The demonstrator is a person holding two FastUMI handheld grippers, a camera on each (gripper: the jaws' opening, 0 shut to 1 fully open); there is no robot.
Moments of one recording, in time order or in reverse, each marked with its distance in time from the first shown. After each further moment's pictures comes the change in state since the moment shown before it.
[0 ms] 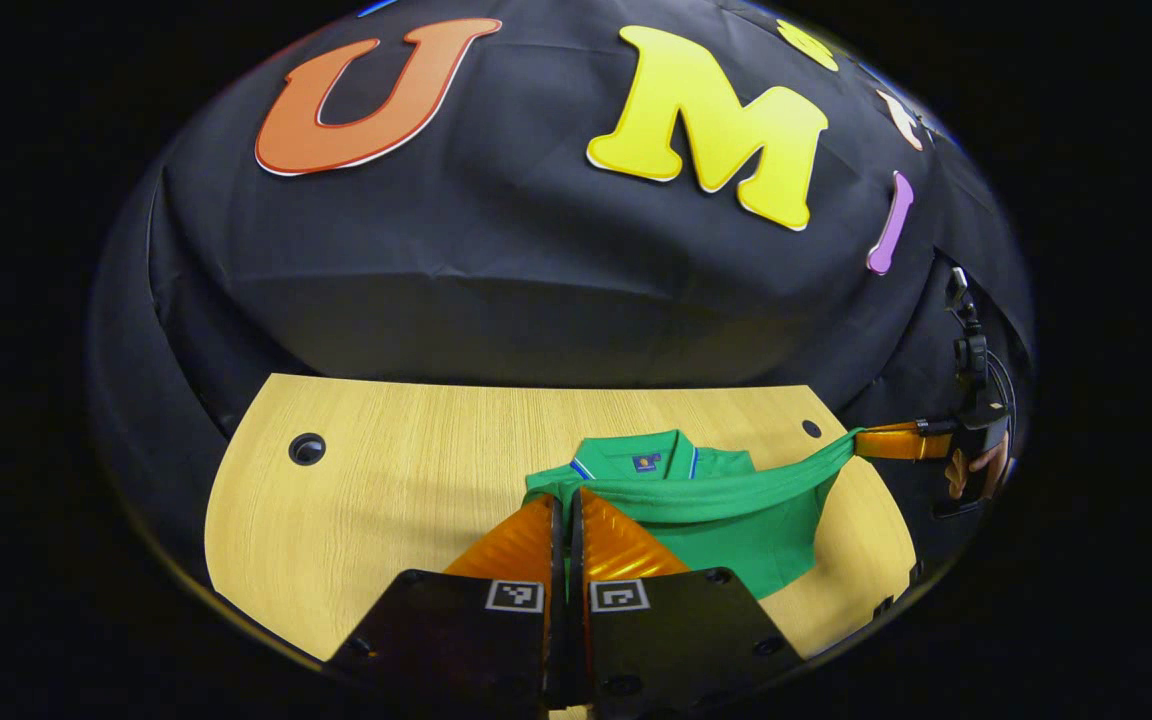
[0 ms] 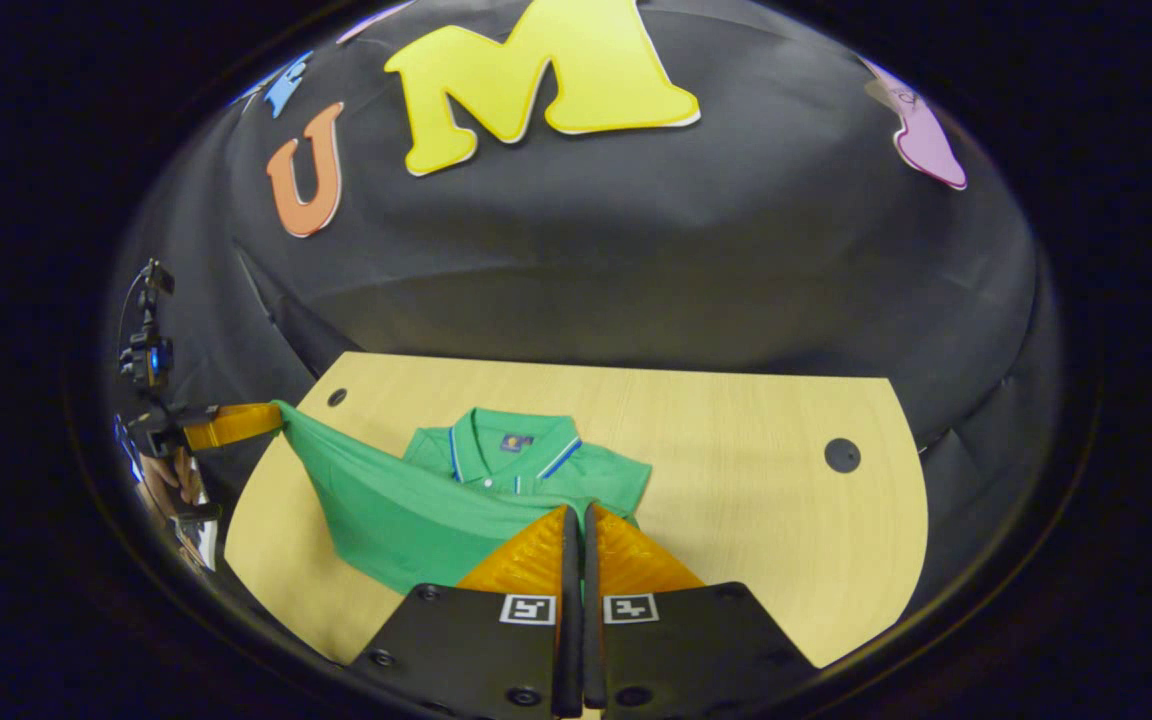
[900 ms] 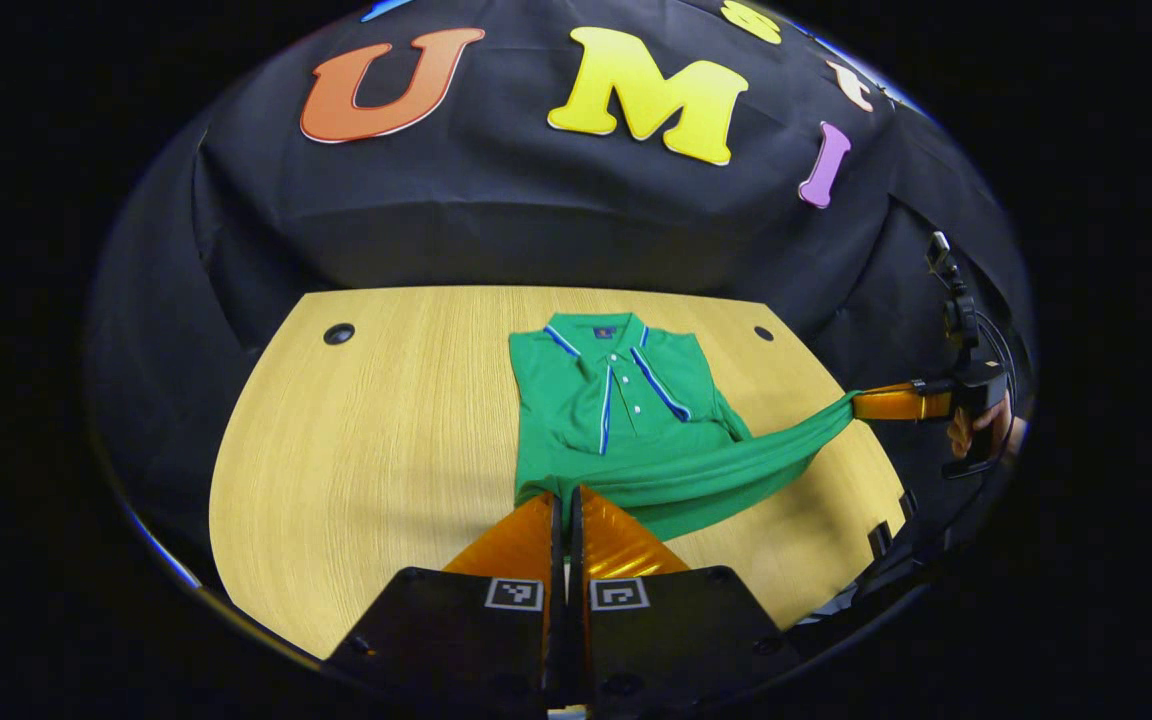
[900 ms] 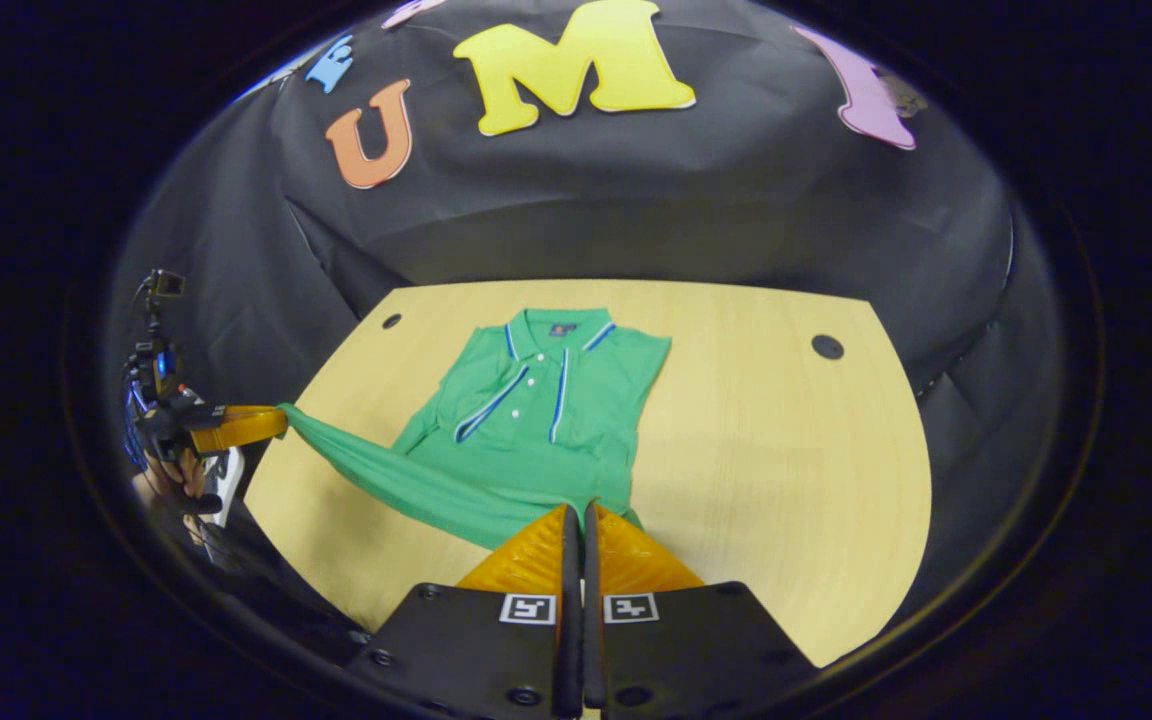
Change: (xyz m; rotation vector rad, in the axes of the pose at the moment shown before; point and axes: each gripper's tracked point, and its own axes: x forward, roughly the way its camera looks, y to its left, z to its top) left arm -0.154 -0.040 -0.124 0.032 0.113 -0.020; right arm -0.128 0.030 -0.131 -0.031 0.101 0.058
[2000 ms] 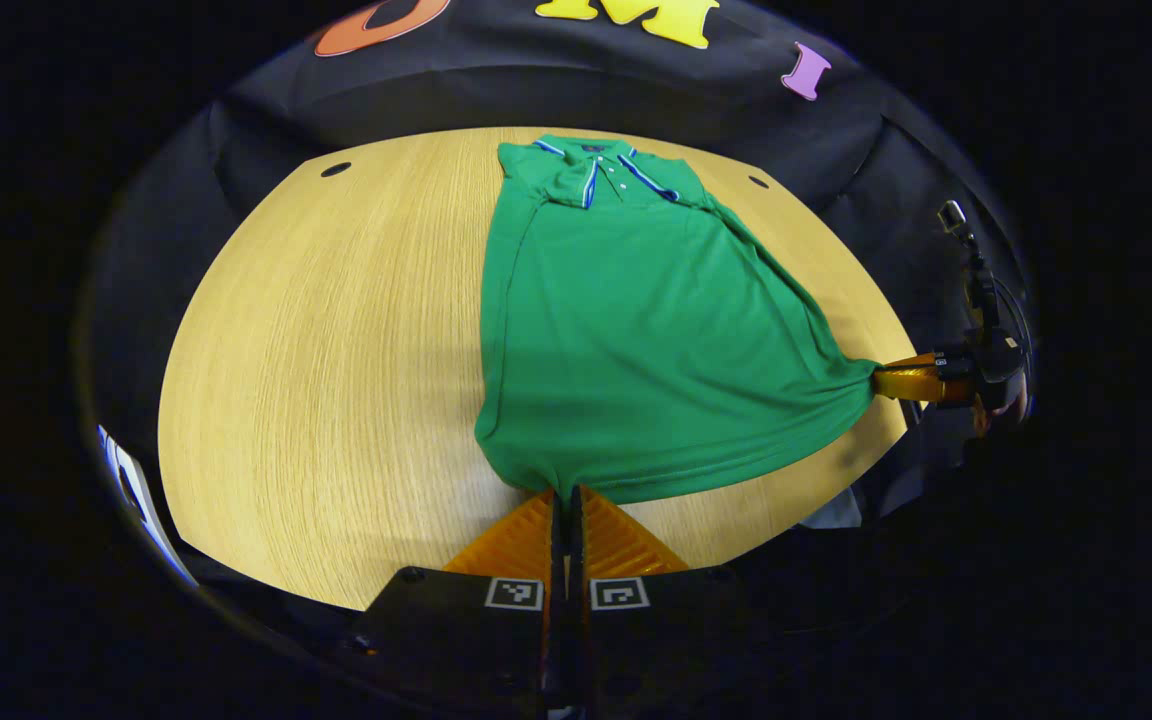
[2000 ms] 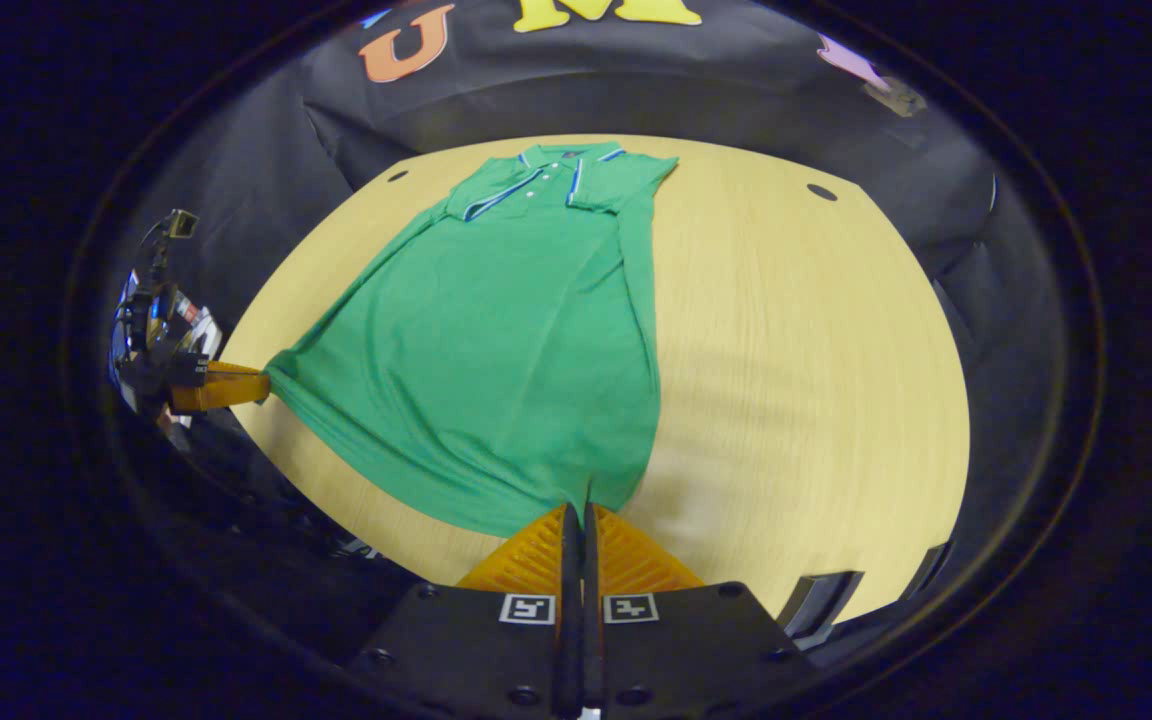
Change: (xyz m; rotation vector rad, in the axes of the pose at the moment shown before) left arm -0.059 -0.033 -0.223 0.002 0.324 0.011; right arm -0.032 0.011 -0.246 -0.013 0.259 -0.069
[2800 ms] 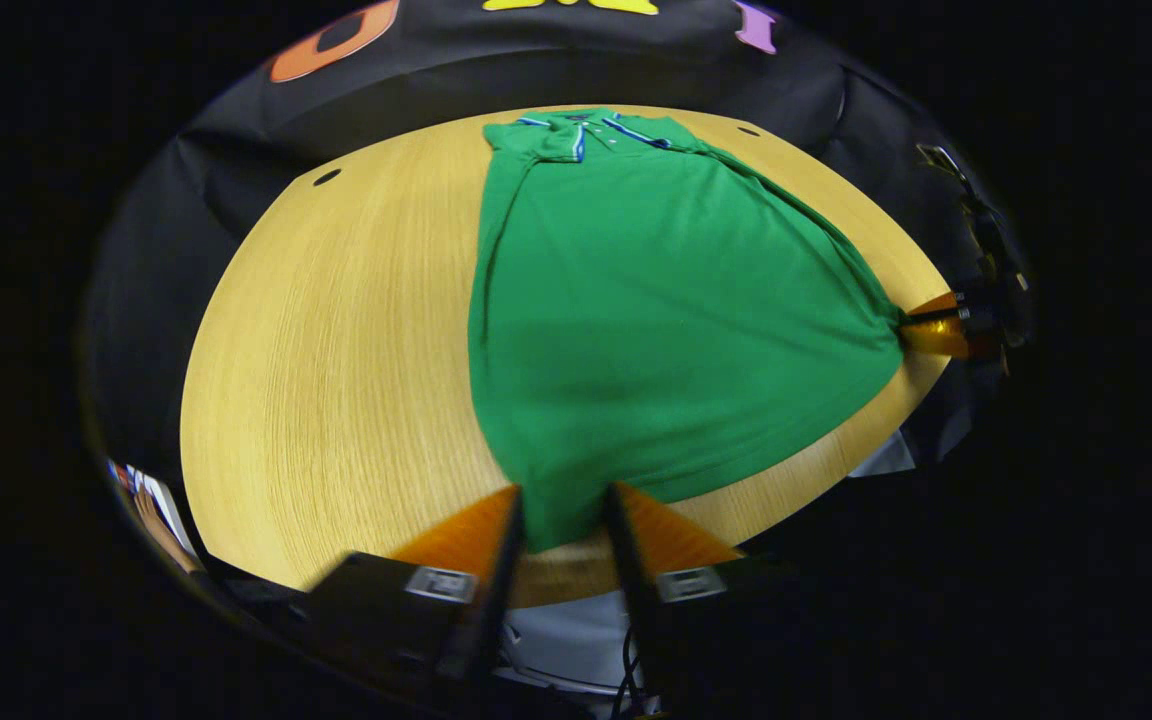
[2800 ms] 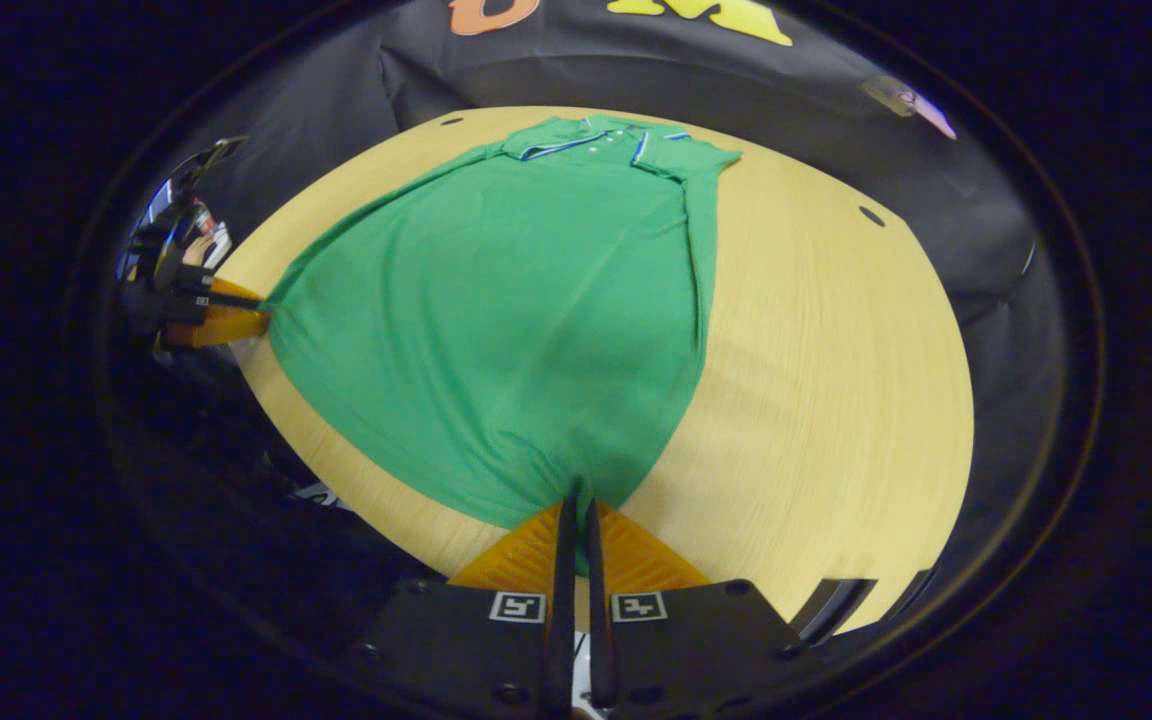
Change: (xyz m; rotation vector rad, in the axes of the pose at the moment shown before) left arm 0.024 0.018 -0.076 0.186 0.069 0.134; right arm 0.033 0.013 -0.057 -0.206 0.060 -0.027
